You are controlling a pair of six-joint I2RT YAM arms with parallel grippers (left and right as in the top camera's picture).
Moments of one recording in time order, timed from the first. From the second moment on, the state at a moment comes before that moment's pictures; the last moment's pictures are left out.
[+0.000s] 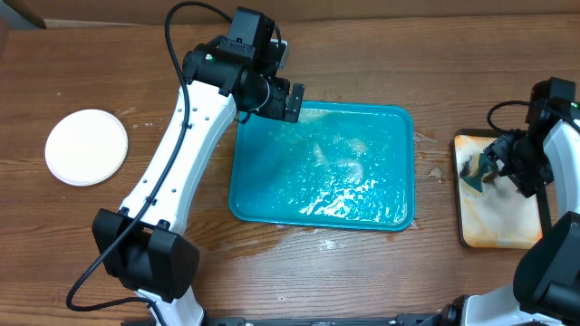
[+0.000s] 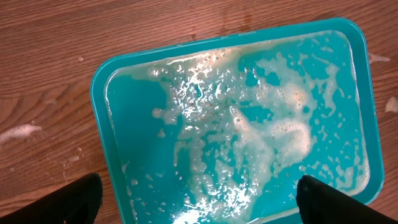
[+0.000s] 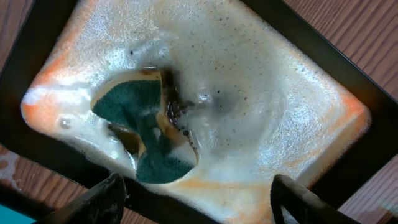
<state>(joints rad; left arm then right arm) -0.35 1.88 1.88 -1.15 0.11 -0.13 -0.34 1.71 1.33 -1.13 0.14 0.67</state>
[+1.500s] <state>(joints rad) -0.35 1.88 1.88 -1.13 0.11 -0.13 -0.16 0.93 1.85 -1.56 -0.38 -0.03</state>
